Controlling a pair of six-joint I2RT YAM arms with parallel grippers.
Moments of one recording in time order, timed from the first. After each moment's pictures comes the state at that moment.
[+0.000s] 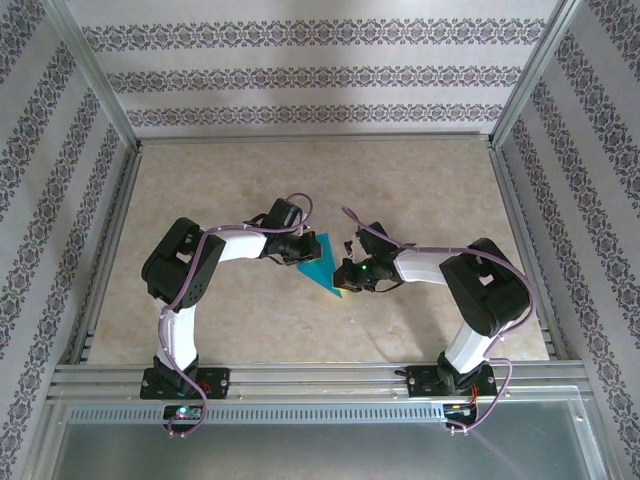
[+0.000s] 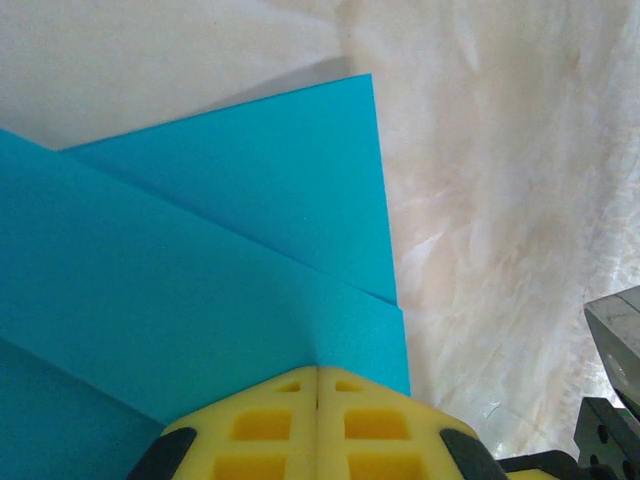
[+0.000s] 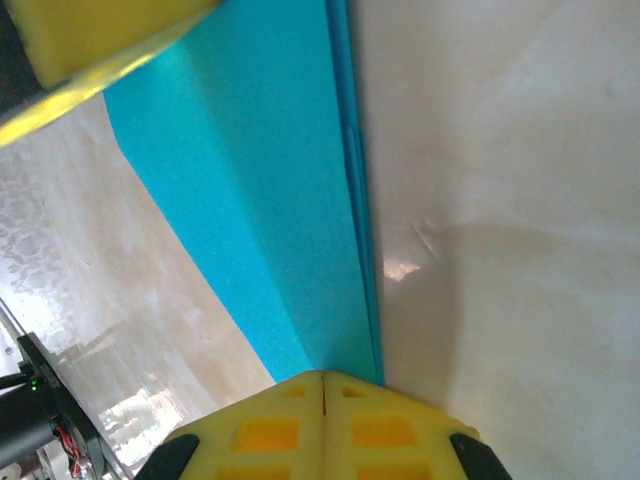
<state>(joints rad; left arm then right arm) -0.50 1.97 1.08 -0.07 0.50 -0.70 0.54 1.70 0.72 -0.12 -0.59 0.70</state>
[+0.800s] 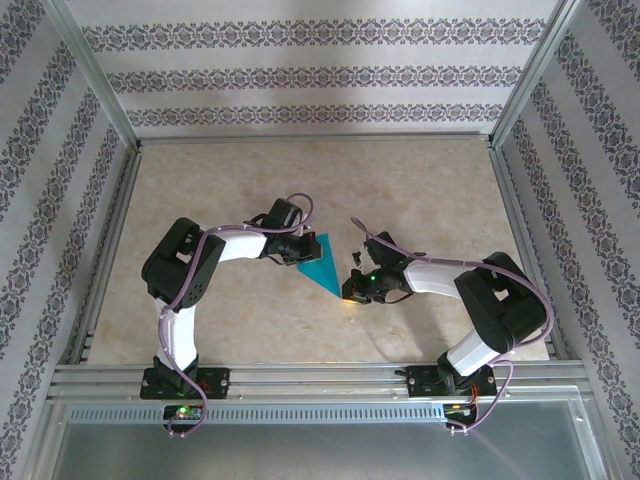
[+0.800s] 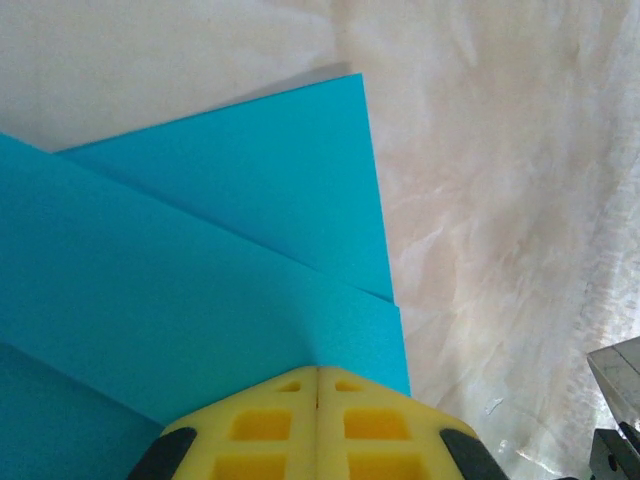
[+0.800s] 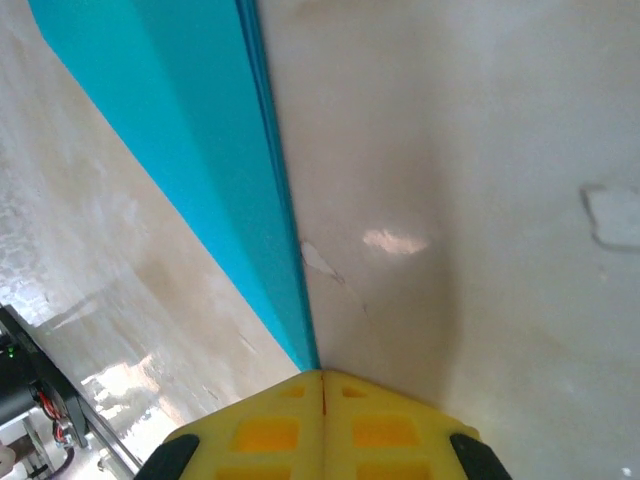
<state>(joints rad) -0.50 1.97 1.08 -0.07 0.50 -0.68 0.54 1.57 0.62 -0.20 -0.58 0.70</state>
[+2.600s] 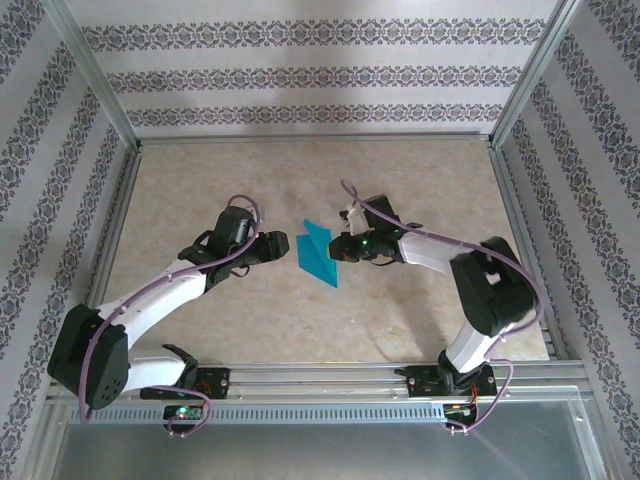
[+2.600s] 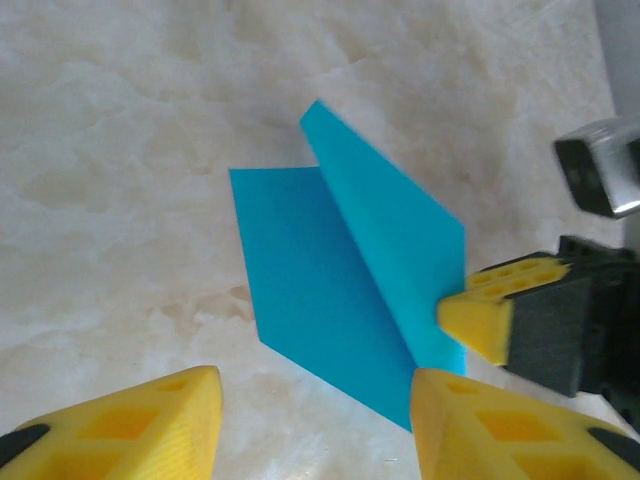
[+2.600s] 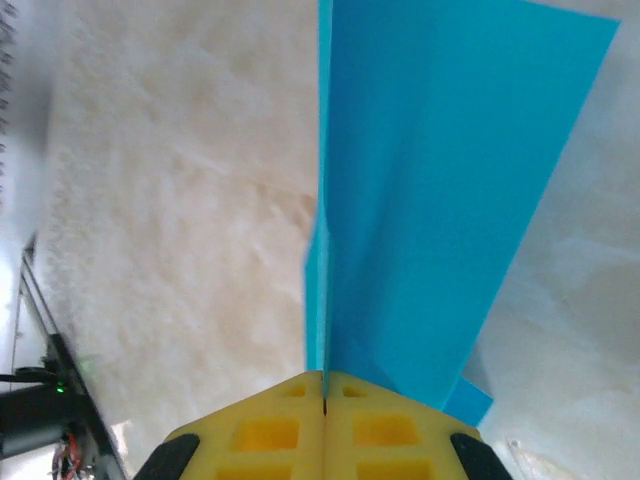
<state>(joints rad) -0.47 1.25 0.75 -0.21 0.19 -0.67 0.46 1.65 0.90 -0.13 -0.64 0.47</state>
